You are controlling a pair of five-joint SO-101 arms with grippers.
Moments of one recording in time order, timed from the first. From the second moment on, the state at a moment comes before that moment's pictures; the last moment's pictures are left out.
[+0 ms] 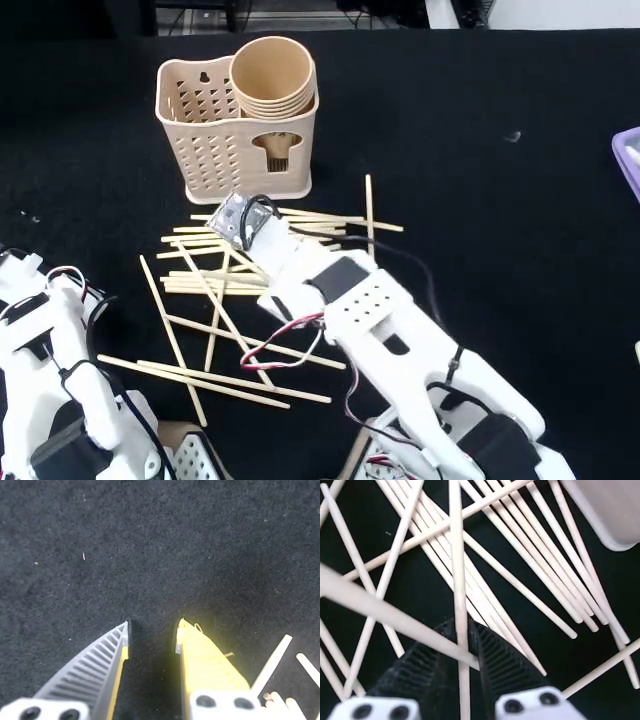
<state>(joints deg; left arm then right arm) -41.5 -28.9 66.2 36.4 17.4 -37.3 -24.7 50.9 49.6 18.0</state>
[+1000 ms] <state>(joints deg) -41.5 -28.9 66.2 36.4 17.4 -37.4 -20.1 50.1 59.8 18.1</state>
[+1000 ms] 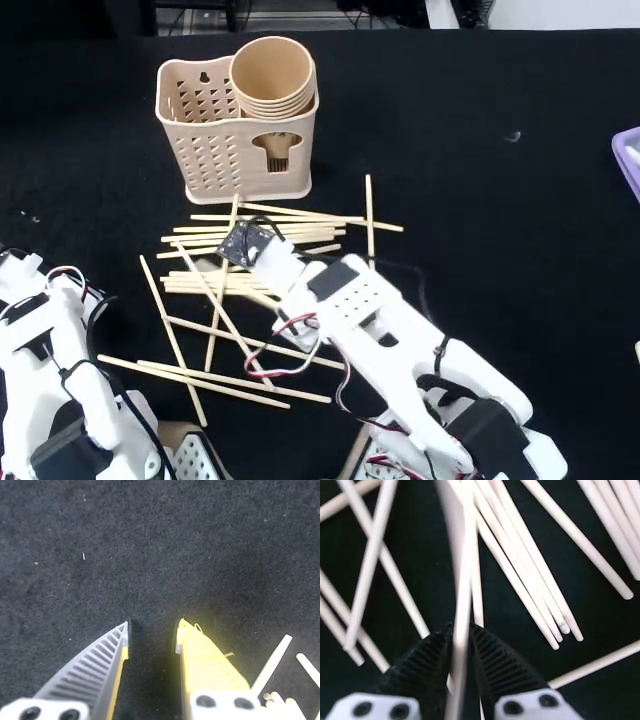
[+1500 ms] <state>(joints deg) -41.5 -28.9 66.2 36.4 17.4 -35.8 -20.1 54.5 57.6 17.9</state>
